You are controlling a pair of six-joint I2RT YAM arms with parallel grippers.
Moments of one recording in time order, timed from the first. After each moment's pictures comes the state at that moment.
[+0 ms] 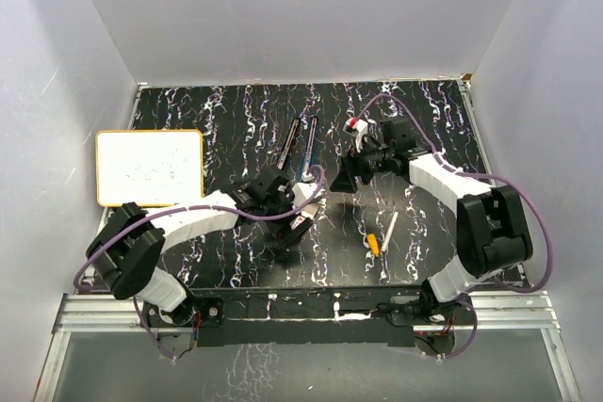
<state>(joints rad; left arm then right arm) -0.81 1.48 0.84 -0.34 0.30 0.22 0.27 1.54 0.99 -0.26 -0.85 -0.21</state>
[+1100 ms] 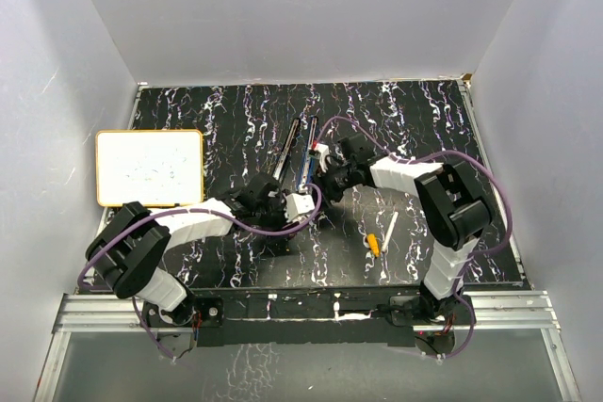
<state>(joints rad) -0.76 1.50 0.69 -0.13 0.27 0.51 0.47 1.81 1.03 -0.19 -0.88 -0.13</state>
